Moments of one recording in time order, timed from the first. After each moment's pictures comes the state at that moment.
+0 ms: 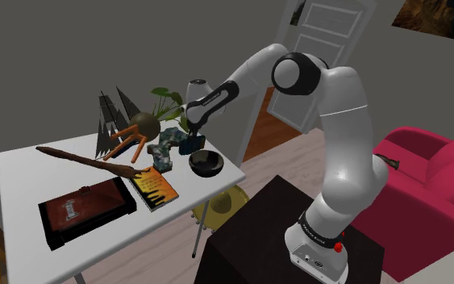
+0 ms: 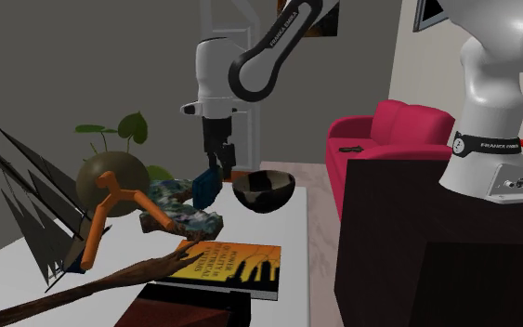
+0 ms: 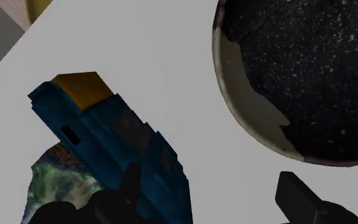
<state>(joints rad) -0.15 0.70 0.12 -1.76 -0.25 2.46 -0.50</state>
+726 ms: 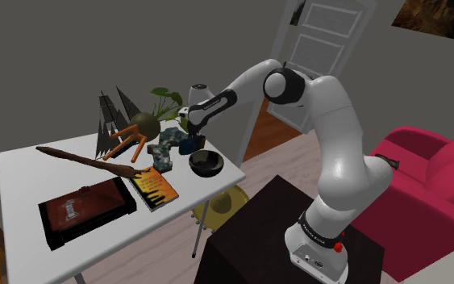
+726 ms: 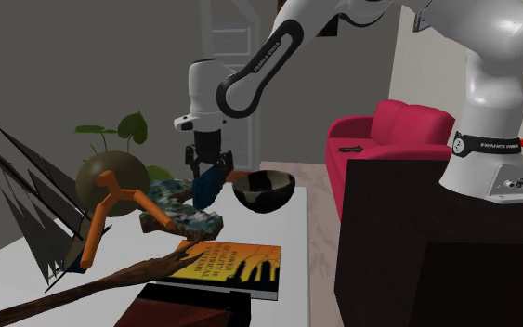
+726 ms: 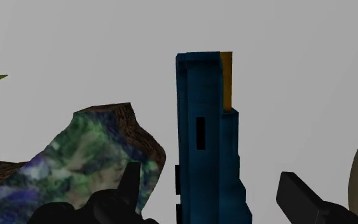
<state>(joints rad) -0.29 0.91 0.22 -1.52 -0.37 2.43 -1.11</state>
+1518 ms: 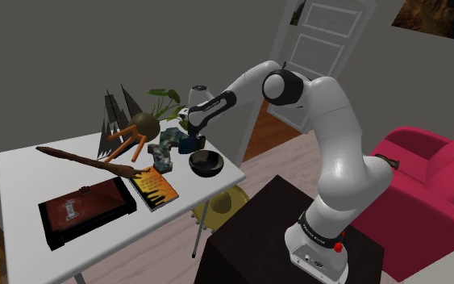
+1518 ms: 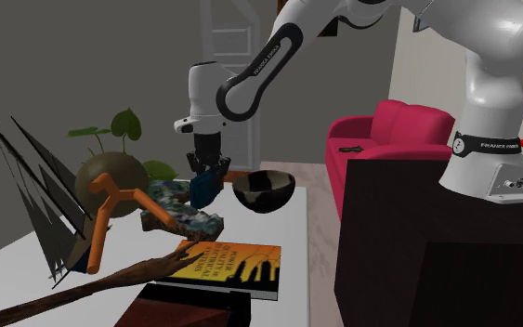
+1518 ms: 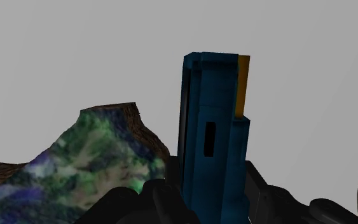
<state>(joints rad) -0.29 0.92 0.22 -1.51 -0.37 2.44 -1.11</state>
